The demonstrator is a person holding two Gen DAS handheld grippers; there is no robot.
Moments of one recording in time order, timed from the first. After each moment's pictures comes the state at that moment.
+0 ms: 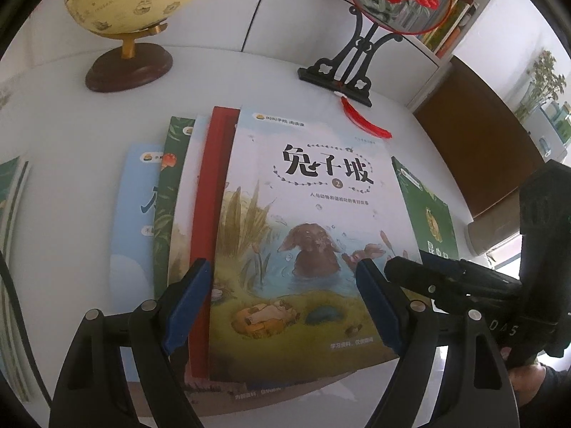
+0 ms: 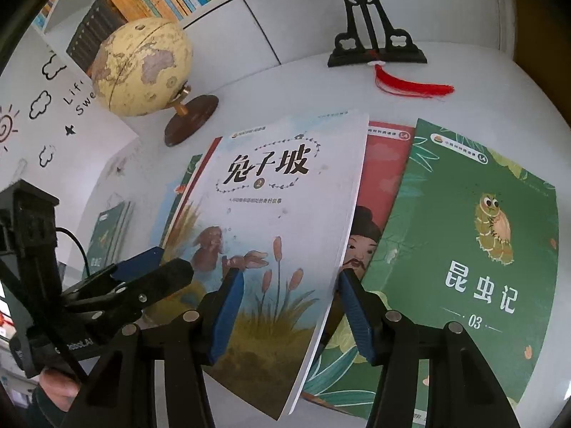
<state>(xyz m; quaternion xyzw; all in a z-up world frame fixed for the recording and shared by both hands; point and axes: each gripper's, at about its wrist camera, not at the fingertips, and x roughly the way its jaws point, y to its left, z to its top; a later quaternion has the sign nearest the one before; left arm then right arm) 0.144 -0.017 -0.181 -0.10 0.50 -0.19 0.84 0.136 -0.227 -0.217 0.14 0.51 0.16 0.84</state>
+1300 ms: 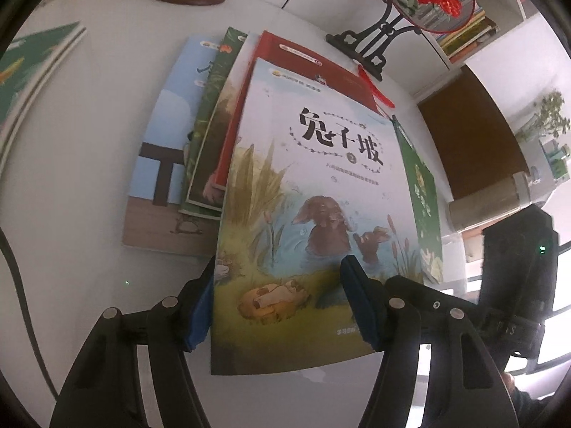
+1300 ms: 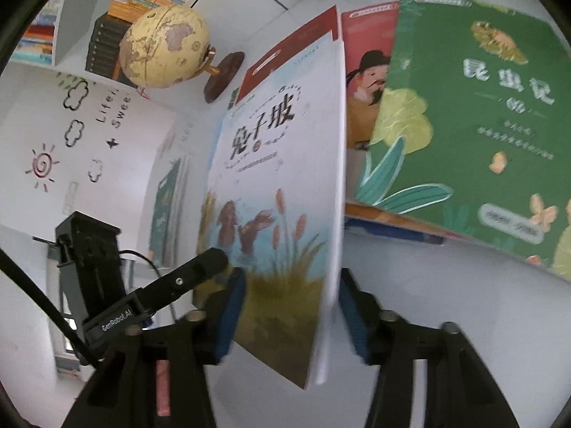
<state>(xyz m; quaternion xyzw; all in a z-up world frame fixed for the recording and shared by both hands) 0.059 0.016 -0.201 -0.19 0.54 -0.17 0.80 0.054 -0.227 -0.254 0.30 0.55 0.25 0.74</state>
